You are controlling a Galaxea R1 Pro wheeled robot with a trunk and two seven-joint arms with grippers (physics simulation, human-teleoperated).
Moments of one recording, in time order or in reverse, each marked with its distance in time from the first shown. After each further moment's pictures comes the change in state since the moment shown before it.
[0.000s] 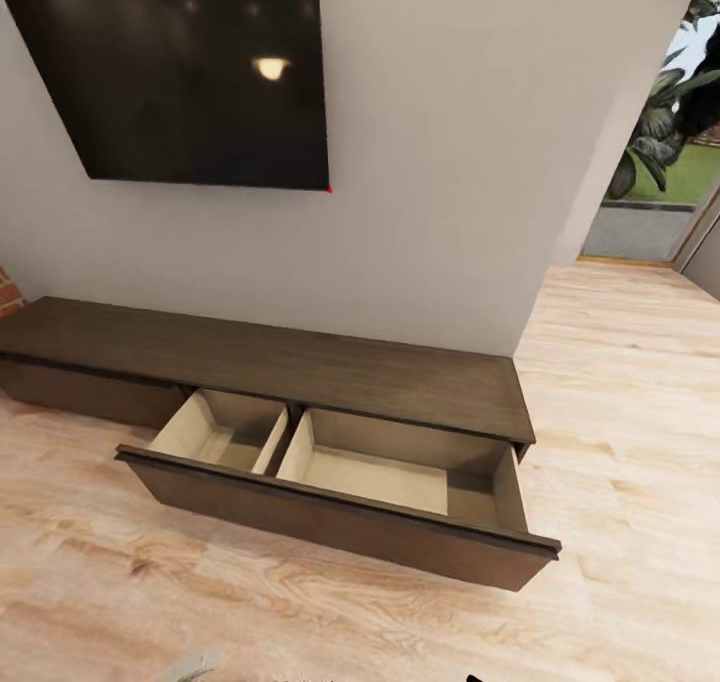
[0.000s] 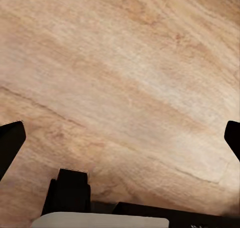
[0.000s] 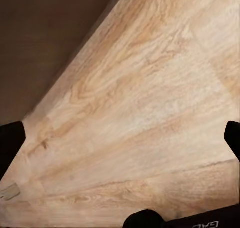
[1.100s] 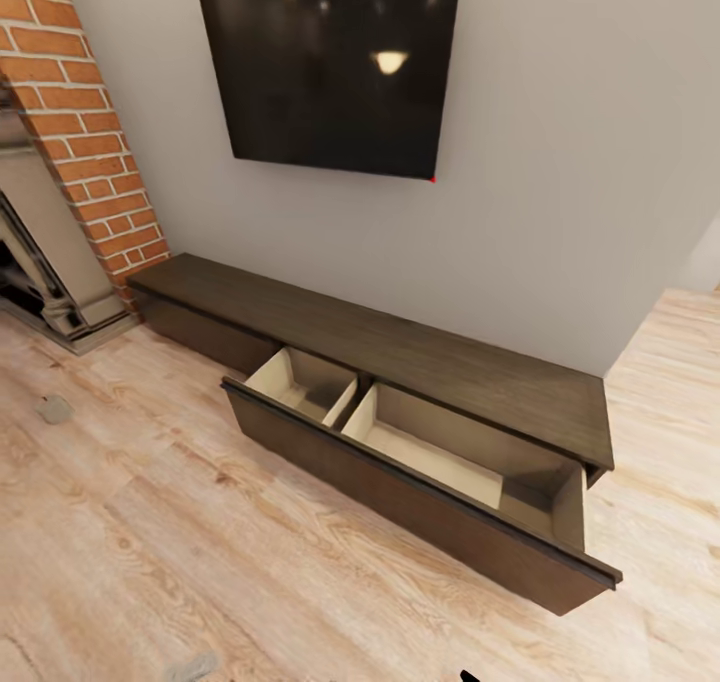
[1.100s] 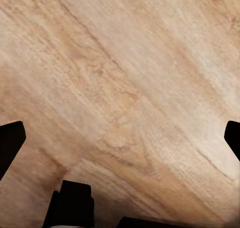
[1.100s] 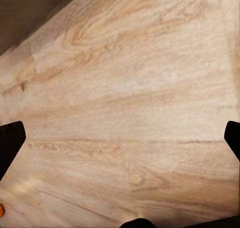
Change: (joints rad) left arm 0.000 -0.019 -0.008 0.052 -0.003 -0.131 0.007; right arm 0.000 0.025 0.025 -0.001 -0.007 -0.086 -0.001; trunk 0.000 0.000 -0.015
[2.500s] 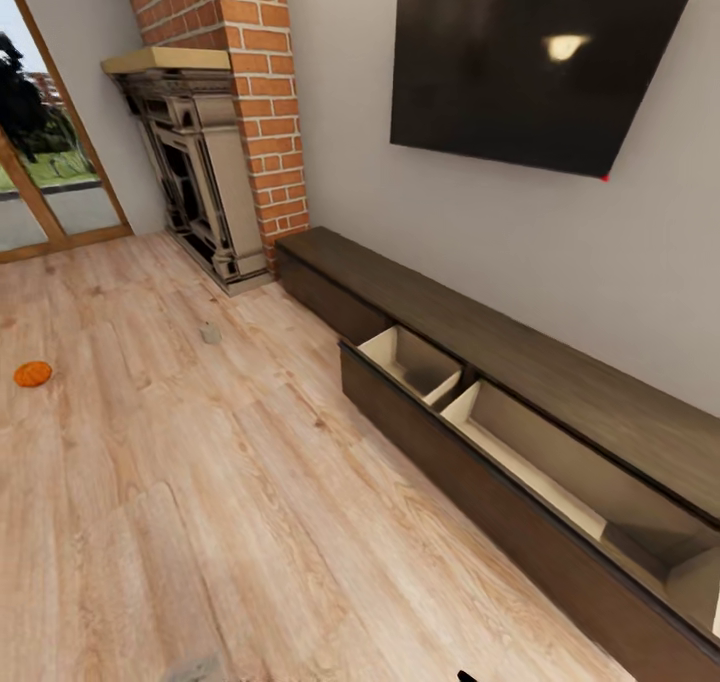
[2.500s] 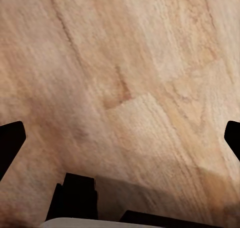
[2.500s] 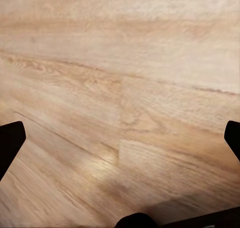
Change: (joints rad) left arm 0.000 -0.002 0.001 0.012 0.000 -0.011 0.000; right arm 0.000 0.006 0.001 0.000 0.002 0.000 0.000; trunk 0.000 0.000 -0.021
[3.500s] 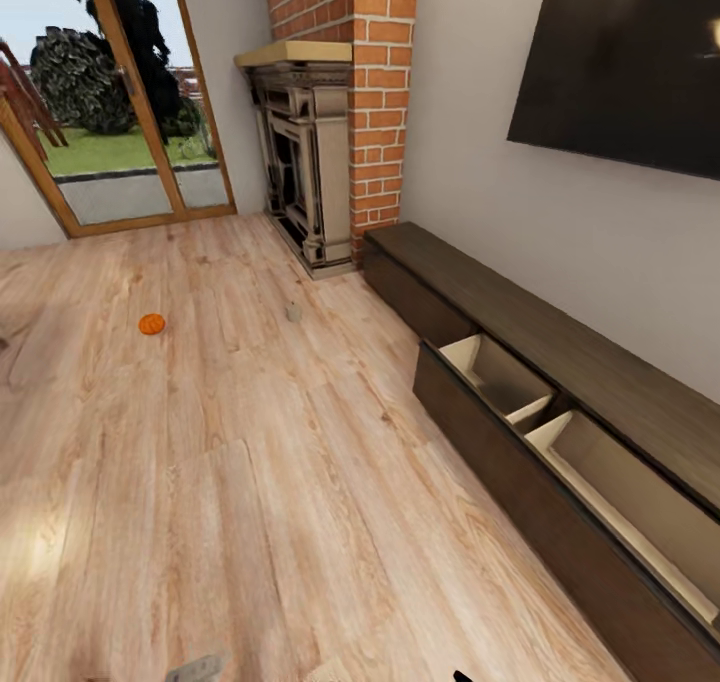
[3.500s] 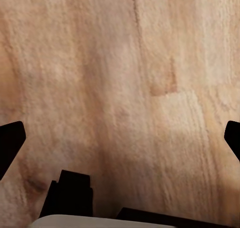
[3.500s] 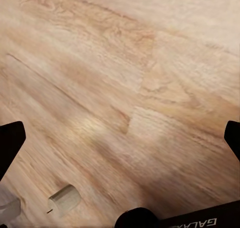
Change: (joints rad) left arm 0.000 -0.012 -0.001 0.002 -0.001 -0.012 0.000; right arm 0.000 0.011 0.001 0.000 0.000 0.000 0.000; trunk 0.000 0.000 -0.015
